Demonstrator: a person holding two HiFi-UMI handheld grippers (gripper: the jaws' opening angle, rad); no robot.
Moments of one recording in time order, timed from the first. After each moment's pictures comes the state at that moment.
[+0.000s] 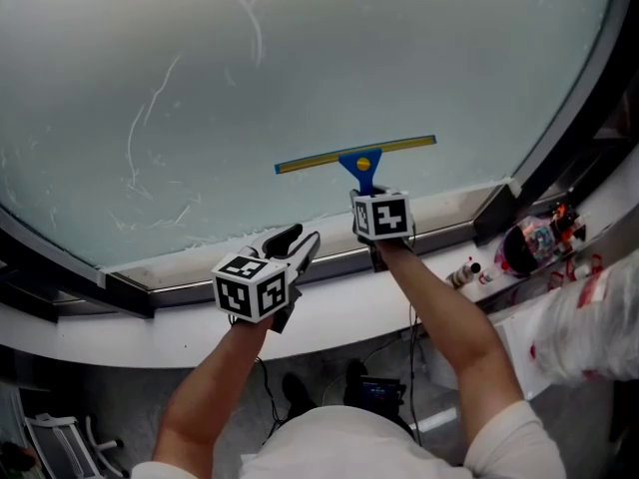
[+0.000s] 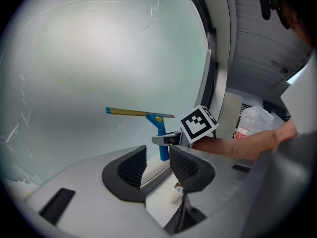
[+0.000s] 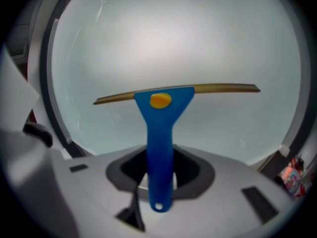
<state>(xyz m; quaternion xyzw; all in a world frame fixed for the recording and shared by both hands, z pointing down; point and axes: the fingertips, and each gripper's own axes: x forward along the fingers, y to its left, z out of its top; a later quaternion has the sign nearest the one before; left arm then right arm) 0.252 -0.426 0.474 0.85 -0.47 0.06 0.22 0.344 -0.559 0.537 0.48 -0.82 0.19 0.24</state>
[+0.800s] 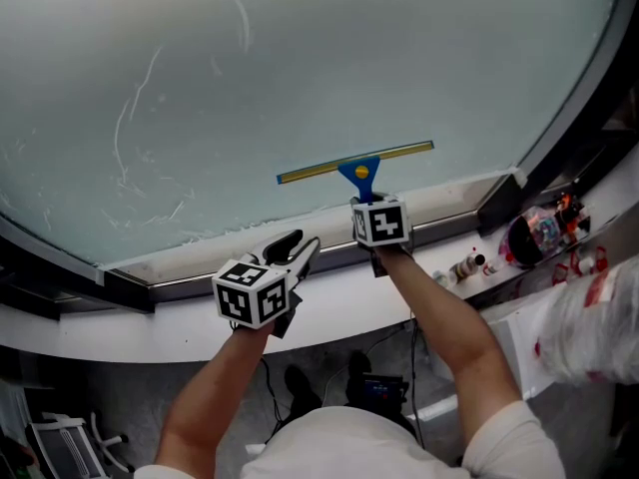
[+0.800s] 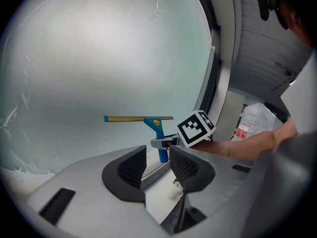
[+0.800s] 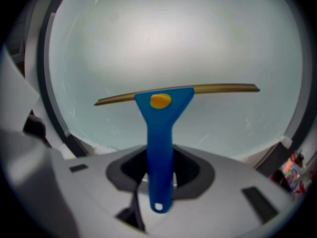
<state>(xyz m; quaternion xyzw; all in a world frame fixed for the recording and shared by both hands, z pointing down) 0.255 -0.421 0.507 0.85 -0.47 0.07 0.25 0.349 -0.551 0.592 0.48 -0.81 0.21 0.27</state>
